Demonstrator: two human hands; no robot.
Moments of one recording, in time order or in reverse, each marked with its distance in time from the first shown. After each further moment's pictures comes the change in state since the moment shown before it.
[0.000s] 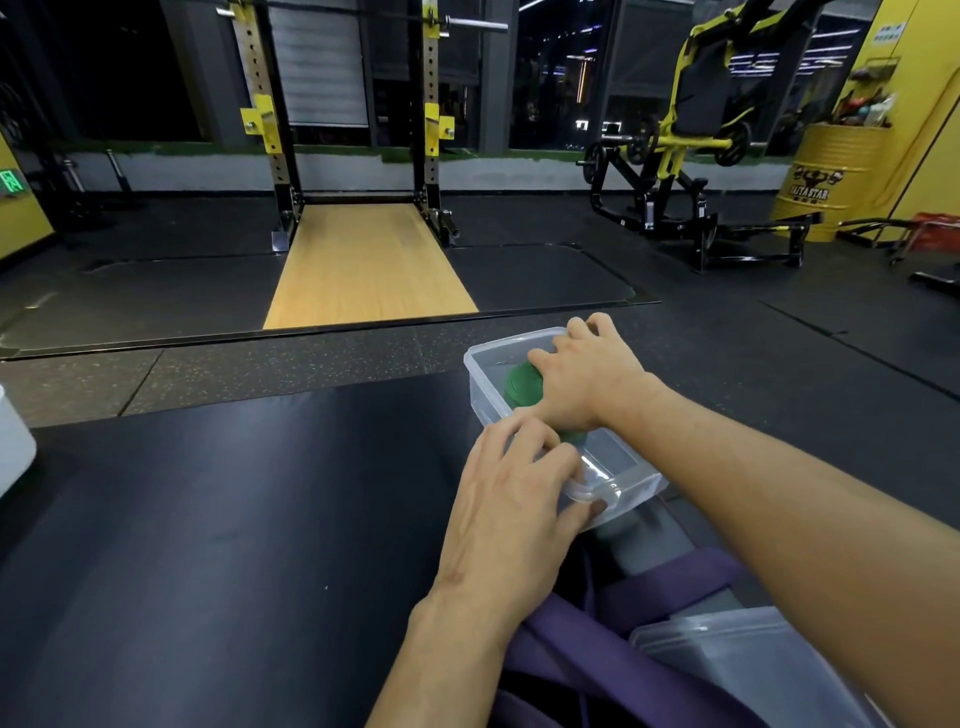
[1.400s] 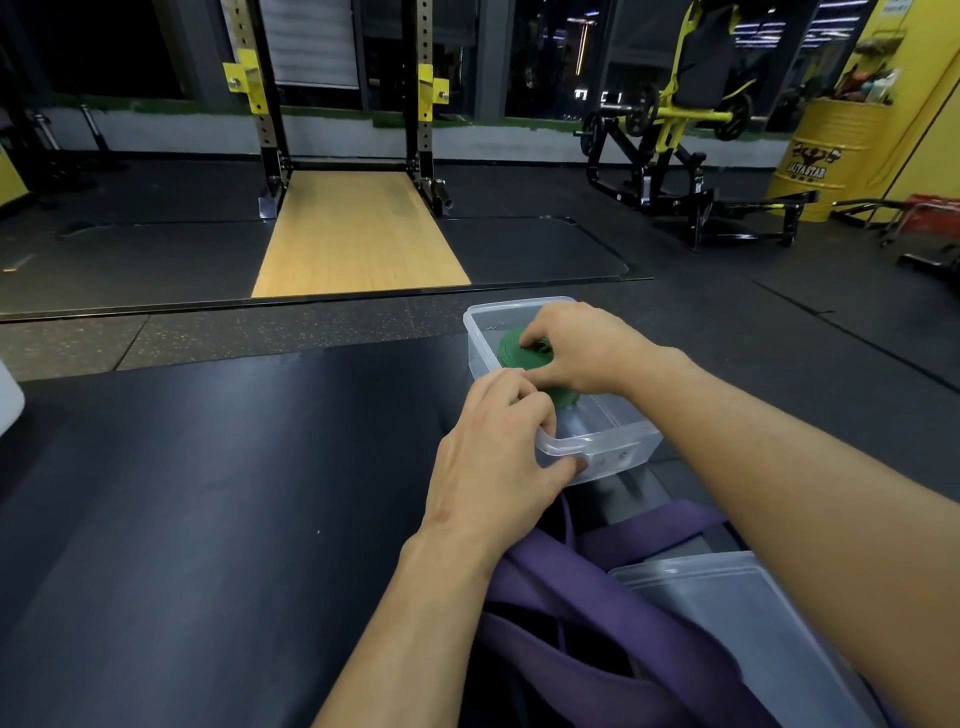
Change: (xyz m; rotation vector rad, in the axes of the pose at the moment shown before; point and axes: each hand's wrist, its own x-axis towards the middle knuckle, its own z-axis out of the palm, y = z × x) left_hand 0.000 0.002 -0.005 -0.092 -0.032 -0.144; right_hand -0.018 0.009 0.003 0.516 0.057 -0.064
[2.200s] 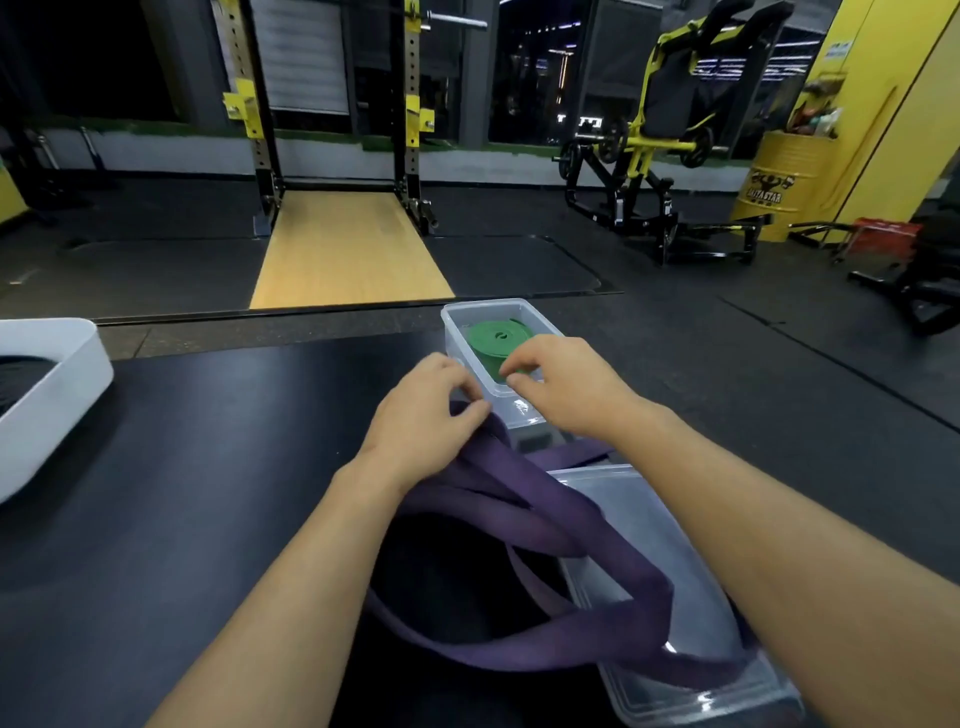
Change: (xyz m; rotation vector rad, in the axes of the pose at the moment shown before) left_hand -0.044 0.018 -0.068 -0.059 -0.066 -0.054; right_hand -0.150 -0.051 -0.031 0.306 0.195 0.021
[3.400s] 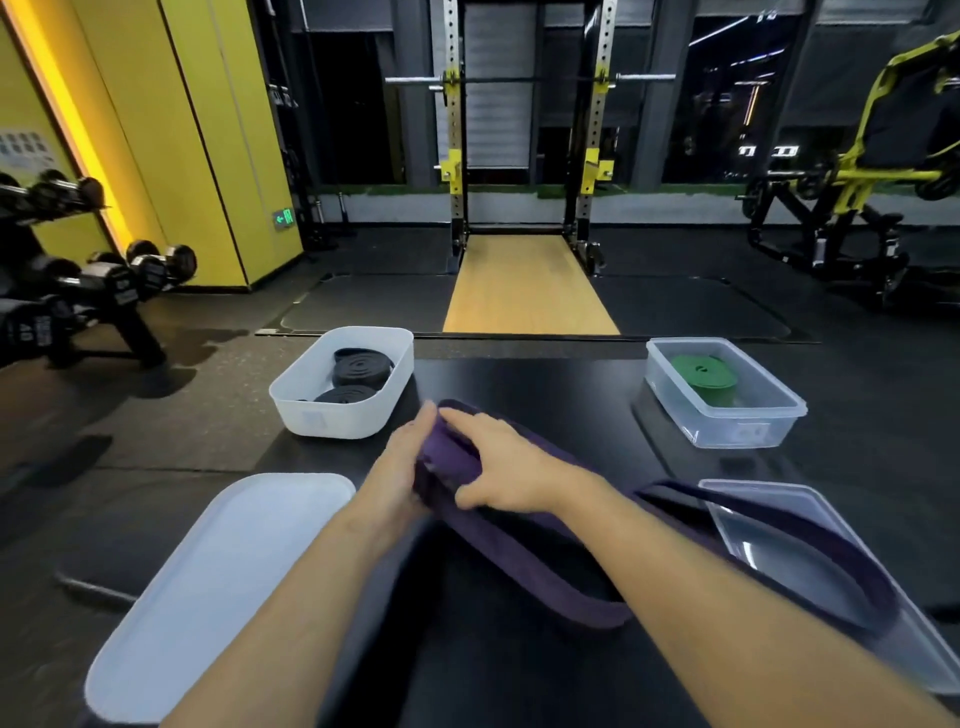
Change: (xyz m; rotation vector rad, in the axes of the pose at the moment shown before) left_hand -0.203 -0.048 -0.196 -0.935 0.273 -0.752; right_hand -0.041 -0.282 0.097 0.306 -0.418 -0.346
